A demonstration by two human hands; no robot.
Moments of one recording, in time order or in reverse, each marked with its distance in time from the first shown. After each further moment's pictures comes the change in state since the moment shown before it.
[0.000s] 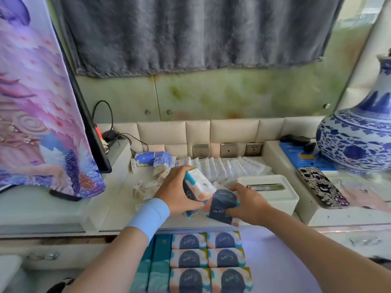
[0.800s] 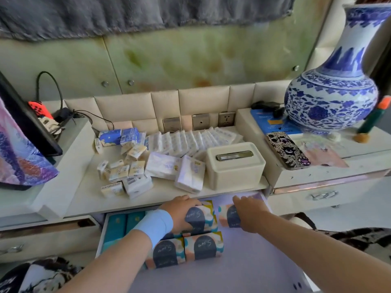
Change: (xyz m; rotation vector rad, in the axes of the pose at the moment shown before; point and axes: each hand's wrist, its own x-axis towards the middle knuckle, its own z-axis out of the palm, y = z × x) left_hand -0.026 -0.005 0.138 0.418 -0.691 0.038; right_hand -0.043 0.134 0.057 -0.776 -0.223 0.077
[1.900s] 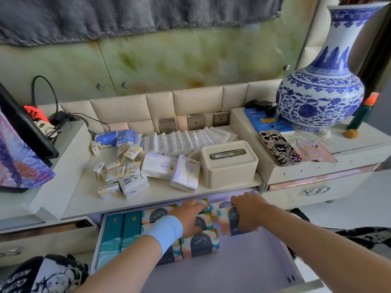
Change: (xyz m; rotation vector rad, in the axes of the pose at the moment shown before) left_hand 0.002 0.033 0.021 0.021 0.033 0.055; right_hand -0.027 0.015 -0.024 -0.021 -0.032 -0.157
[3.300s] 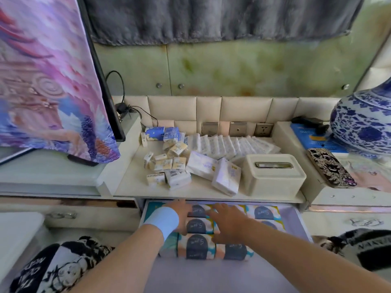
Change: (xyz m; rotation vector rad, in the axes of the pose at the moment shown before) left_hand -0.078 -0.094 -0.023 0.137 -0.173 -0.325; right_hand 0.044 -0.147 -0.026 0.049 0.021 -0.319
